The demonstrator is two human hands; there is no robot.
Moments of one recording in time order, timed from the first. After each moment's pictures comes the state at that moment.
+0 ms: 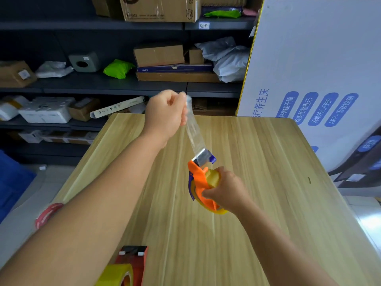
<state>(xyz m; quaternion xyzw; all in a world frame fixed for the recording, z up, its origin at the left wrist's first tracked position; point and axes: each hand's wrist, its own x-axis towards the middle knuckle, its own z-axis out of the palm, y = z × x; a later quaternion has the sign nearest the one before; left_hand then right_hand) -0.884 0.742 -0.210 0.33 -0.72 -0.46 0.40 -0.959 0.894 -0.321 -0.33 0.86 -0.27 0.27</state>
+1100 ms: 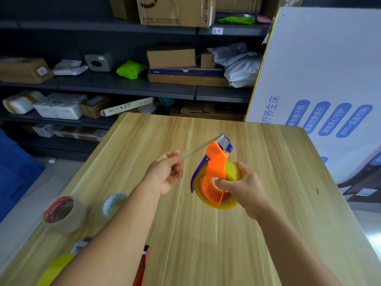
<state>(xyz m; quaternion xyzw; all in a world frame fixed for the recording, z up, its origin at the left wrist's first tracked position) -0.841 0.746 -0.318 0.46 -0.35 -0.77 0.27 -0.973 0.905 -0.303 -0.26 0.75 -0.49 0.35</state>
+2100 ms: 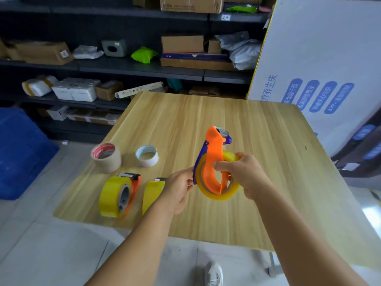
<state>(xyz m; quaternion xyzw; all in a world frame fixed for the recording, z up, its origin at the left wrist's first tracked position) -0.688 0.922 -0.352 0.39 -0.46 -0.76 0.25 -0.816 1.007 -0.285 -0.19 0.79 -0.46 0.36</state>
